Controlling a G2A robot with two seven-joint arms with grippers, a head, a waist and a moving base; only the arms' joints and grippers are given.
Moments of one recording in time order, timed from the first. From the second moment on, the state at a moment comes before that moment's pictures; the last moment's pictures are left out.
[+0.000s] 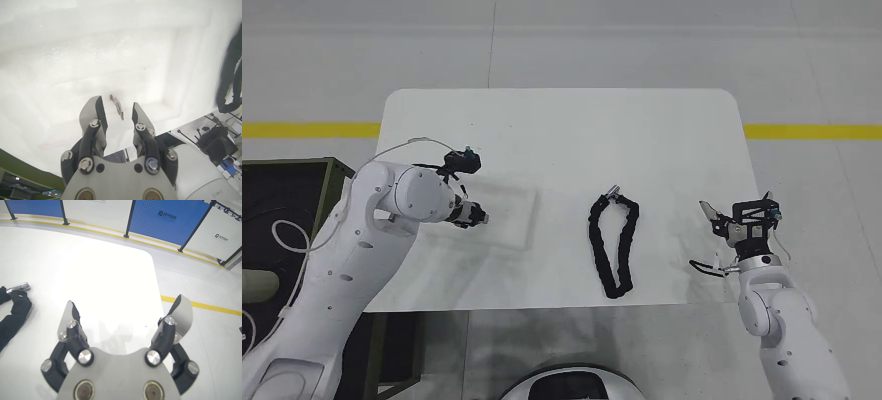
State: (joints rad) left arm 0.96 -0.92 -1.12 -1.73 0.68 0.24 -1.54; right arm -1.73 -1.15 1.60 -1.80 -1.33 0.00 0.00
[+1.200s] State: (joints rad) left arm 0.90 -0.81 -1.25 -1.83 0.42 0.38 -1.42; right arm -1.73 -1.15 1.60 -1.80 -1.33 0.00 0.00
